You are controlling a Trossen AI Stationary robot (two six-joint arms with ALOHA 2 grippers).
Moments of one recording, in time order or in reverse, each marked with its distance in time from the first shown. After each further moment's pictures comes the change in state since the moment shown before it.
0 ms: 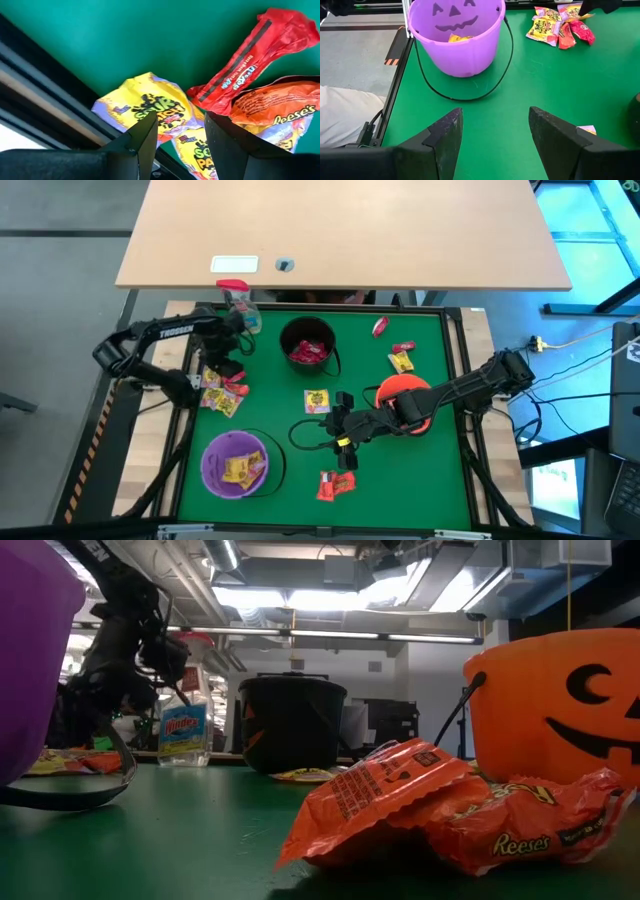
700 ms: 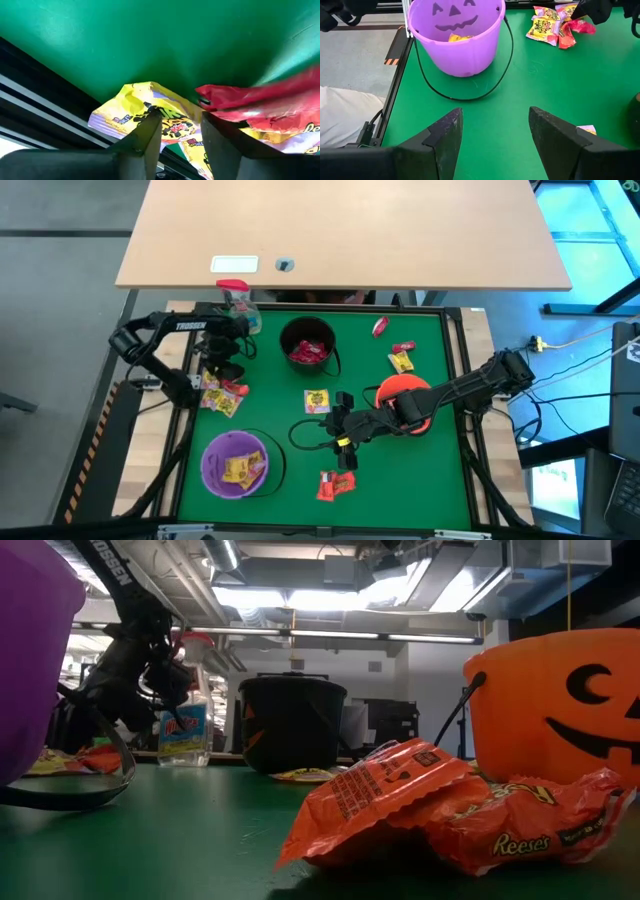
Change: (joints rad) left arm 0.001 0.165 -0.001 0.017 -0.004 0.018; right arm 0.000 0.000 0.000 -0.002 0.000 0.000
